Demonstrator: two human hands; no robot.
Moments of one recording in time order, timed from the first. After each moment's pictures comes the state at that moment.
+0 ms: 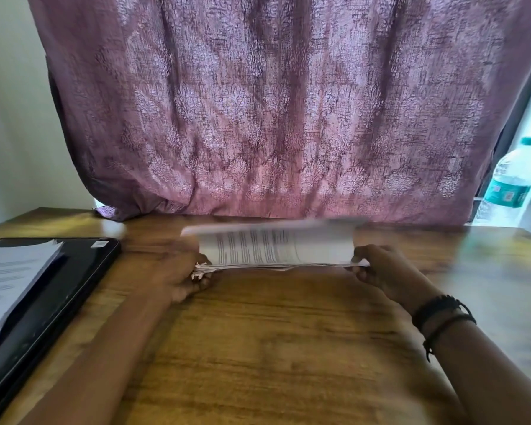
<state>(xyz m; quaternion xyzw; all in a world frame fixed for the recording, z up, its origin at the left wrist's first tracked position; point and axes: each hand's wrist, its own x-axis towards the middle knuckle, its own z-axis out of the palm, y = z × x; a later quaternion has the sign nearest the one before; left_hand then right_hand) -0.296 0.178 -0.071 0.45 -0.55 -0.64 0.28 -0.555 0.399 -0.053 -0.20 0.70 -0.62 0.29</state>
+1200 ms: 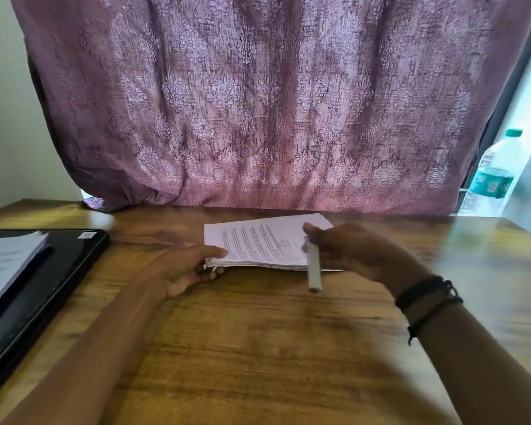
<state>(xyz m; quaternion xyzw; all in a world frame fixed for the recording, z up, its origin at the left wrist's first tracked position) -0.305 0.220 -0.050 0.36 -0.59 -0.68 0.23 -0.516 0.404 -0.012 -0.37 0.63 -0.55 0.41</state>
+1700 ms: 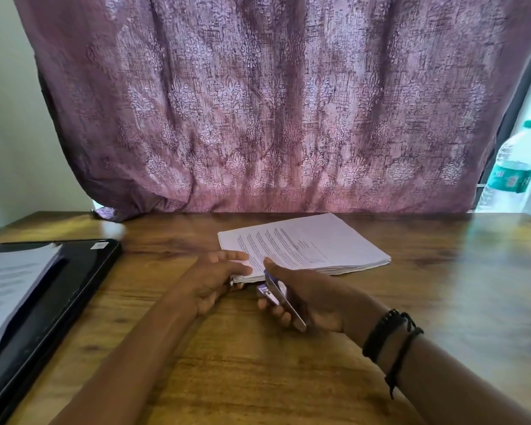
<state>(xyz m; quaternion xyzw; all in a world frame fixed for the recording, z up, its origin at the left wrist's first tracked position) -0.319 0.238 -0.059 0.35 -0.58 -0.68 0.26 -0.440 0.368 -0.048 -0.32 0.58 -0.47 0.59</state>
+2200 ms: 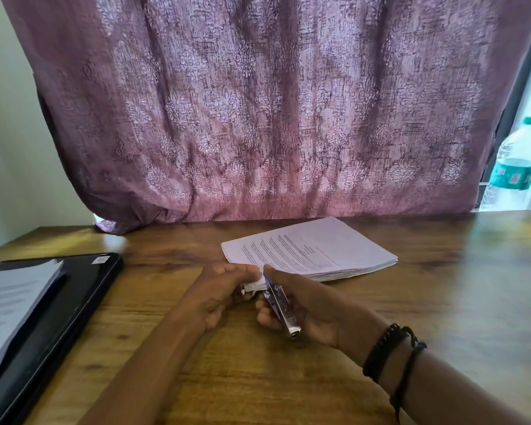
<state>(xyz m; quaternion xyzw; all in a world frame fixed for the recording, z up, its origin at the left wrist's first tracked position) -0.319 0.253 -0.053 0.35 -0.59 -0.67 0.27 -0.431 0.363 -0.059 -0.23 0.49 -0.60 0.59</state>
